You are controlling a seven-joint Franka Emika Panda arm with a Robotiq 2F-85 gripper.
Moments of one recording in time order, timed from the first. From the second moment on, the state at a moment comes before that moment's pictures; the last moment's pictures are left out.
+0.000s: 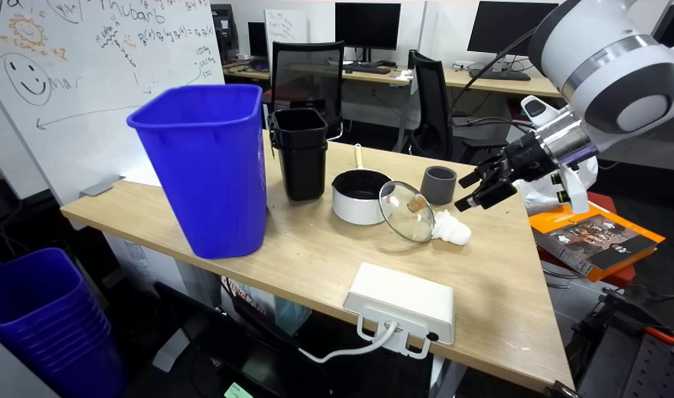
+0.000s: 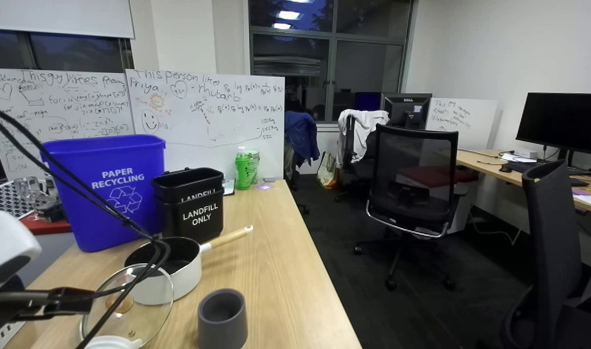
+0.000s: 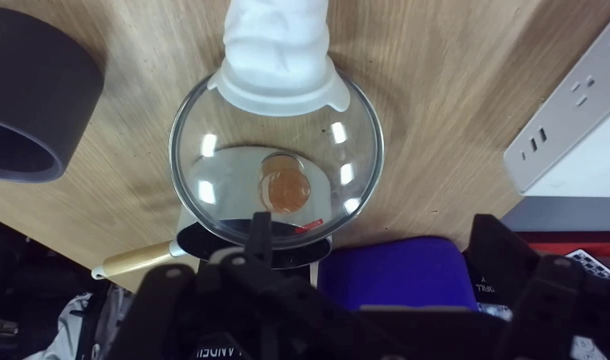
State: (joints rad) arm 0.53 -0.01 -0.51 -2.64 2.02 2.82 -2.44
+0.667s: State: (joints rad) arm 0.69 0.41 -0.71 -2.37 2.20 2.56 -2.60
